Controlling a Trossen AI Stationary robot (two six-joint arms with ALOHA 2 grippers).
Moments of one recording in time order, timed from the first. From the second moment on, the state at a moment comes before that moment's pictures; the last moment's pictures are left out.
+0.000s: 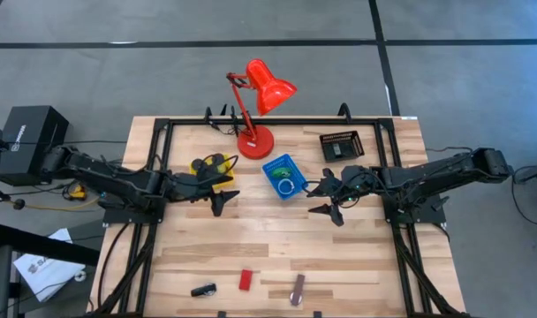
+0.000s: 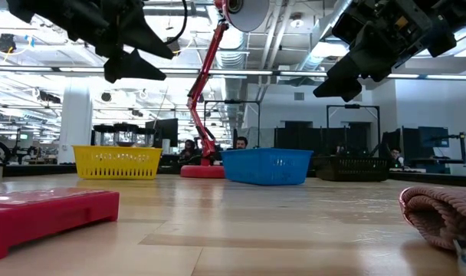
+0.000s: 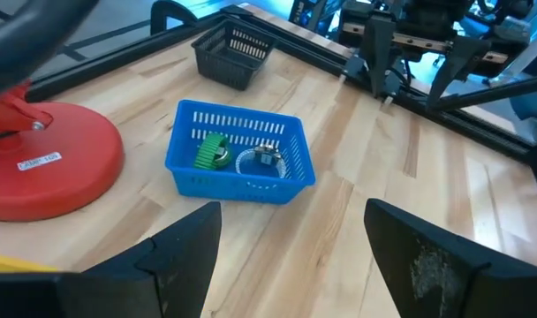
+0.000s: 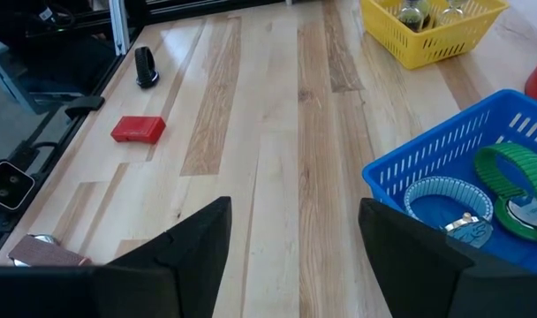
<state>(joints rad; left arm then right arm) -0.17 0.98 0.53 0.03 -0.47 -0.49 0.05 1.09 0.50 0.08 -0.11 0.15</state>
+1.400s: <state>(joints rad) -0.18 1.25 0.53 0.60 -0.24 -0.27 0.05 1.18 0.50 0.14 -0.11 0.15</state>
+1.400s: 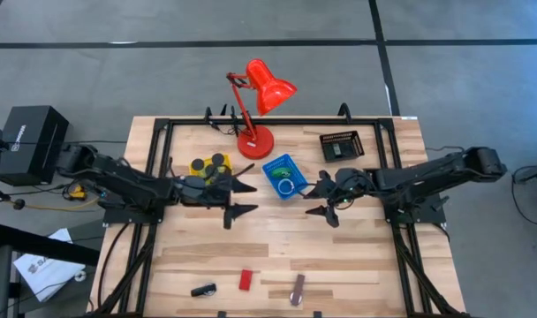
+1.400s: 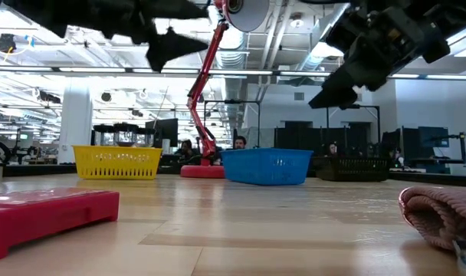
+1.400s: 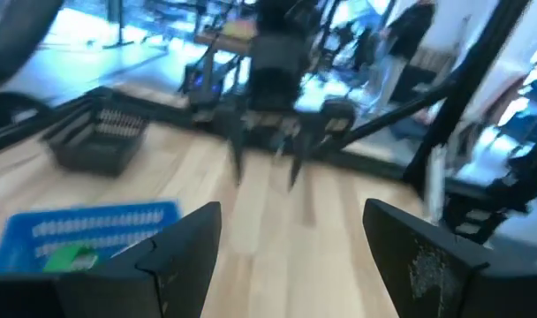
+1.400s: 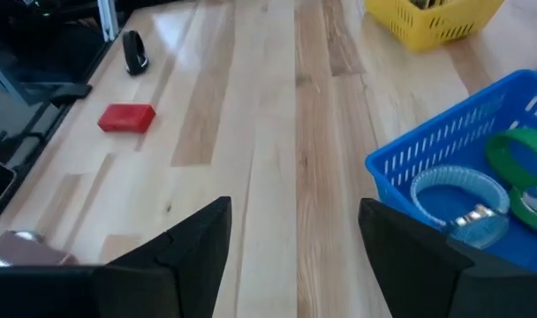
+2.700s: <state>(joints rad) -0.54 1.39 0.91 -0.02 -0.35 -0.41 0.04 1.32 0.53 0.41 -0.45 -0.04</state>
